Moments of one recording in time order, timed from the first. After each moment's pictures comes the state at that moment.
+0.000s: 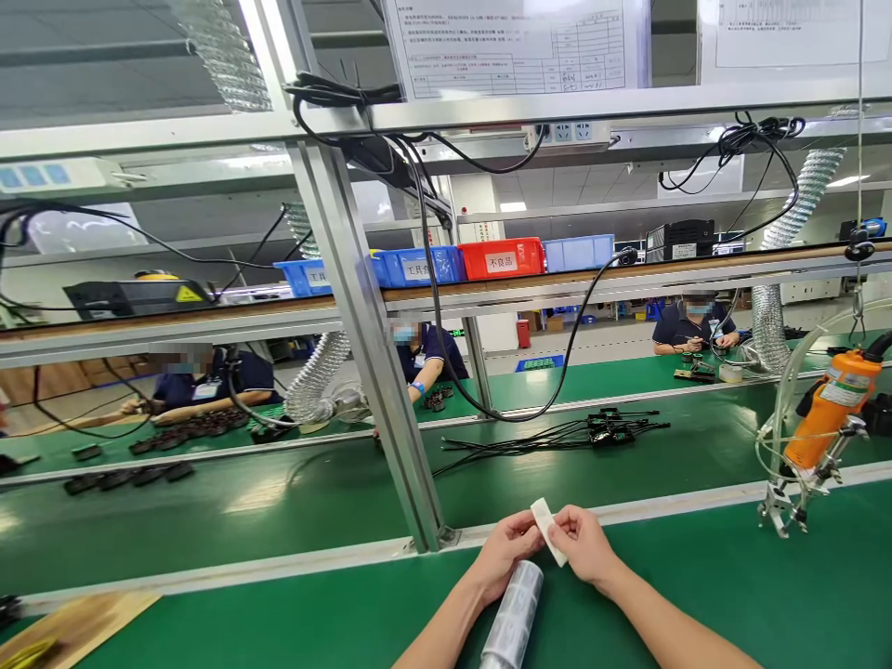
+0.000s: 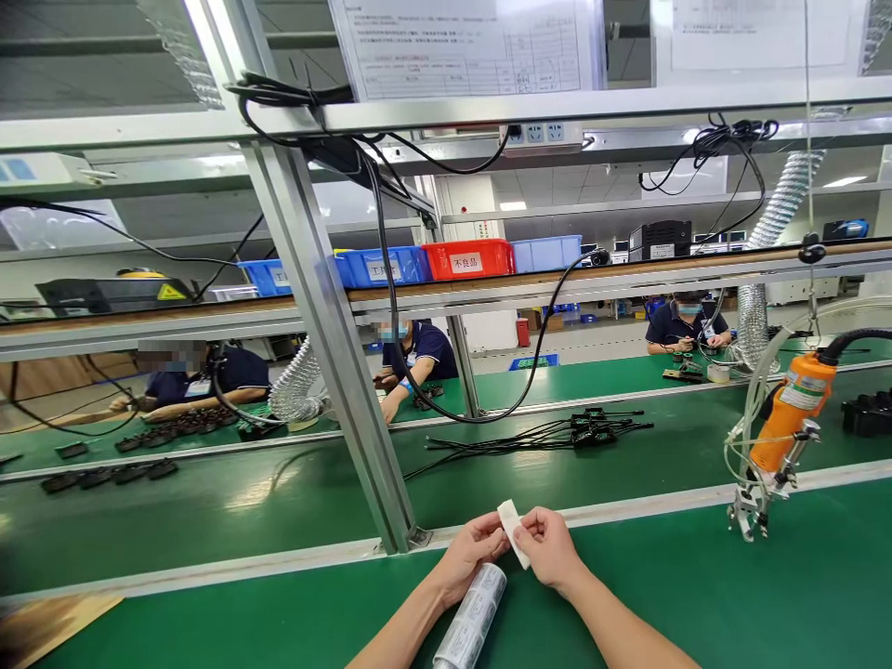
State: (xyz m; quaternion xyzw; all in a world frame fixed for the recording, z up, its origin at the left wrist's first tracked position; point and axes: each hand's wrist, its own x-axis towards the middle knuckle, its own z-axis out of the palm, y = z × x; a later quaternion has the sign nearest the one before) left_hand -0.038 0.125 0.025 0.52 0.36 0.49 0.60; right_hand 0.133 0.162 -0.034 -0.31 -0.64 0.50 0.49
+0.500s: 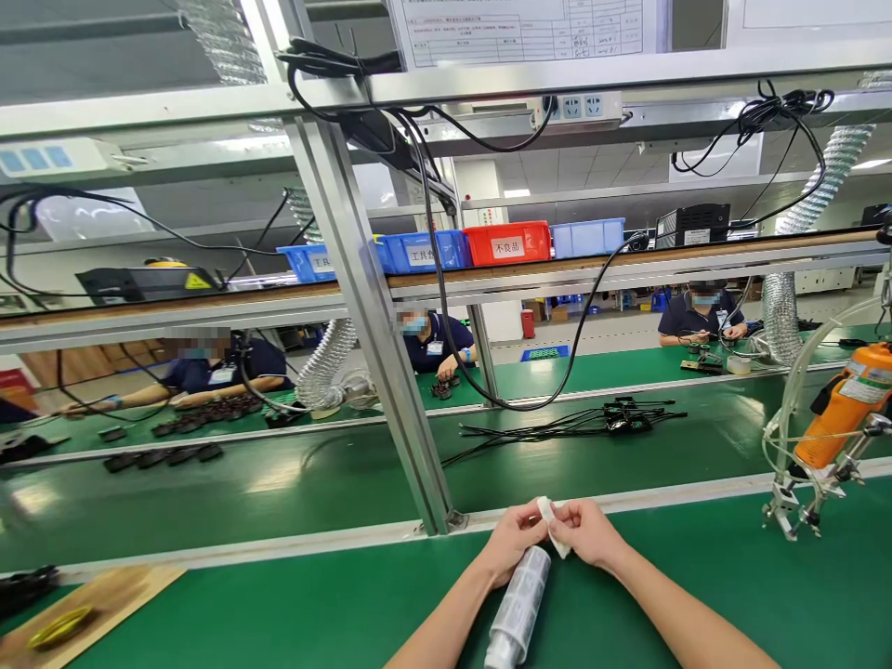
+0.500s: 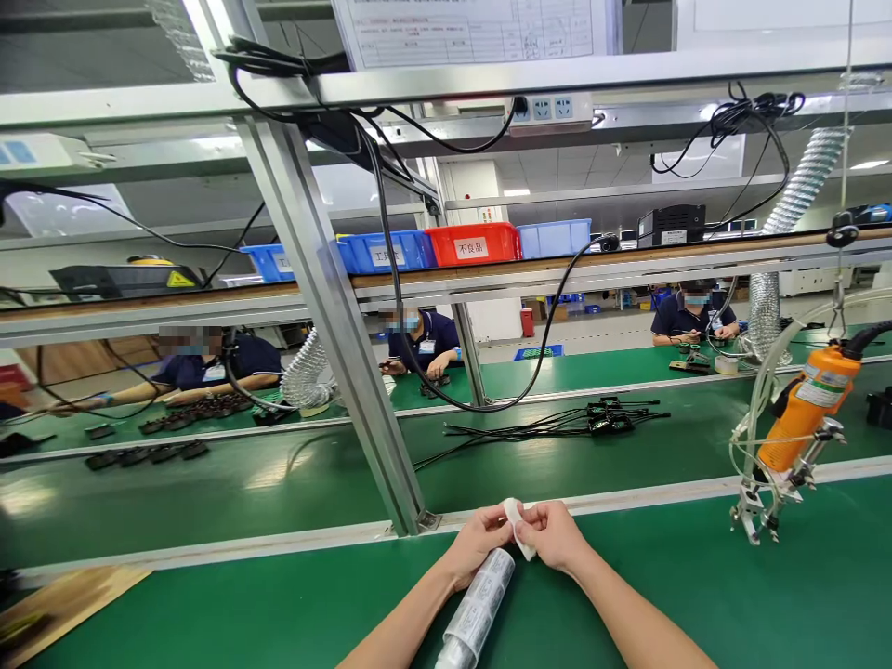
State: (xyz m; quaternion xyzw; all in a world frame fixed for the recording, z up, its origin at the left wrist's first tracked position) left_hand -0.039 0.123 0.020 0.54 0.35 0.47 0.60; right_hand 0.130 0.171 -0.049 -0.31 -0.64 0.56 0.42
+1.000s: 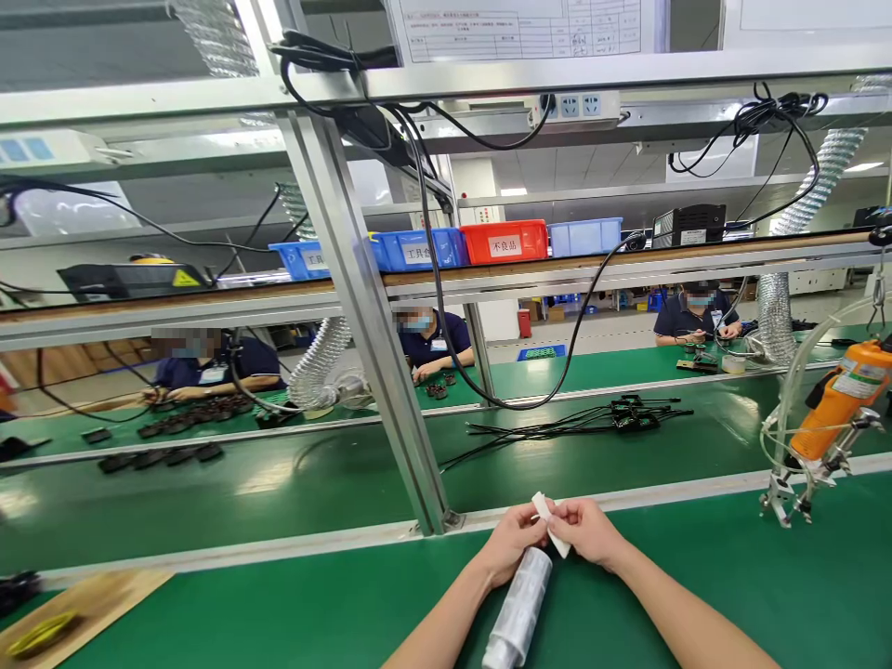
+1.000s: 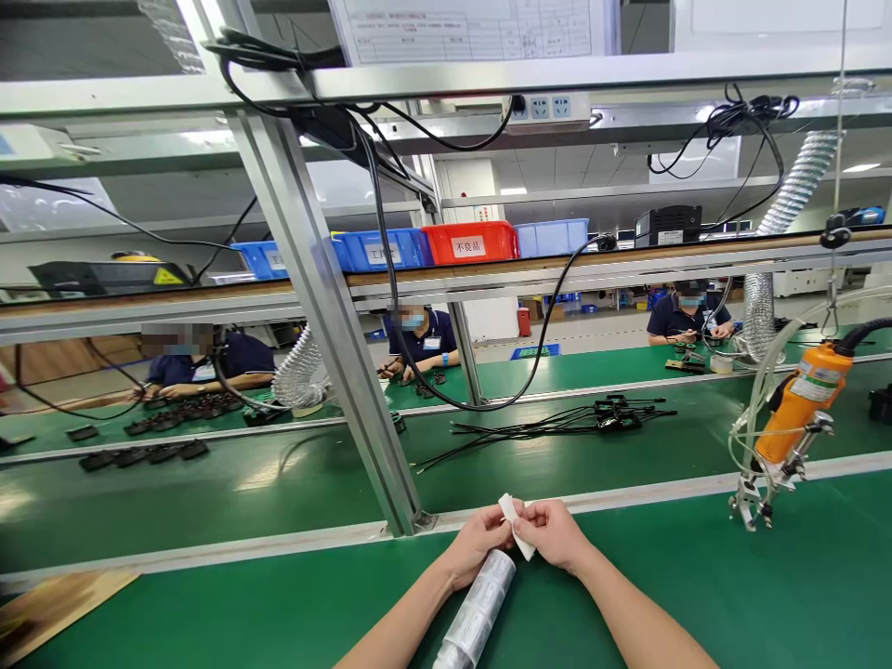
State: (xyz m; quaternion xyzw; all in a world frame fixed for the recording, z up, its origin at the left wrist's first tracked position) left_hand -0.034 0.128 0.015 0.52 0.37 0.47 0.61; right_hand 0.140 0.157 -0.026 -0.29 -0.64 0.56 0.44
